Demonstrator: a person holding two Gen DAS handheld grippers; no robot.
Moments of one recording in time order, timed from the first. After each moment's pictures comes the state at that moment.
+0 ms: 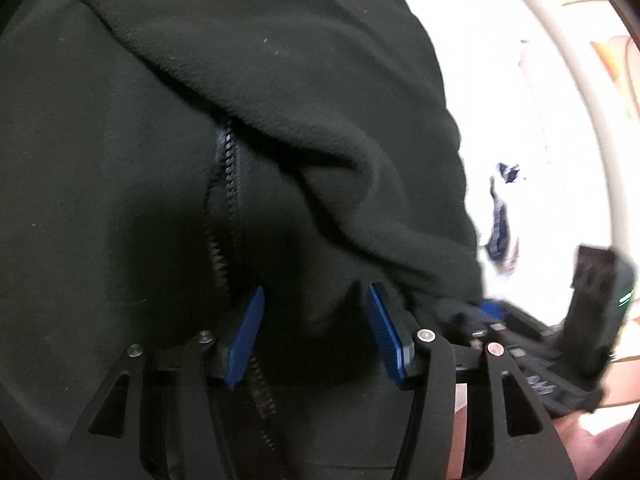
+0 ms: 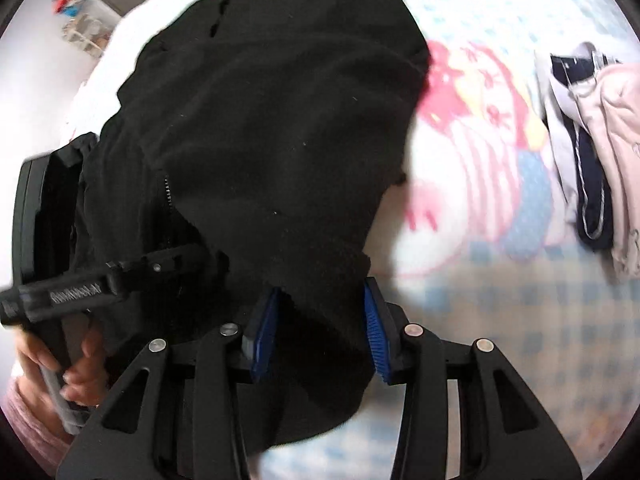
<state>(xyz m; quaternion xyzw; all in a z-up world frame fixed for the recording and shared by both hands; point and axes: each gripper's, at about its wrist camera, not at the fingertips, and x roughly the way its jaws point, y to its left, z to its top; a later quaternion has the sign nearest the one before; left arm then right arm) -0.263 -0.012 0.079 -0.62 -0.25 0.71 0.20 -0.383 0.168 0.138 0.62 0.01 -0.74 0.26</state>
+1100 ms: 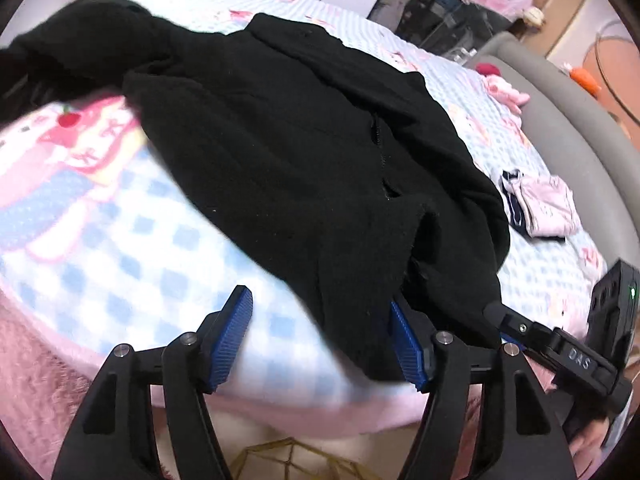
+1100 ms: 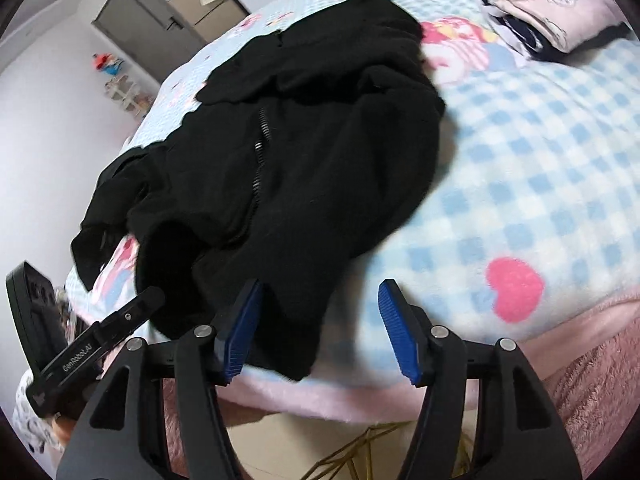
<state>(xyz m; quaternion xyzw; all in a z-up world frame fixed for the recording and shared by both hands) -0.002 -0.090 0.106 -0.46 -0.20 0.86 0.04 -0.162 0.212 0.154 0.53 -0.10 -0.79 0.29</state>
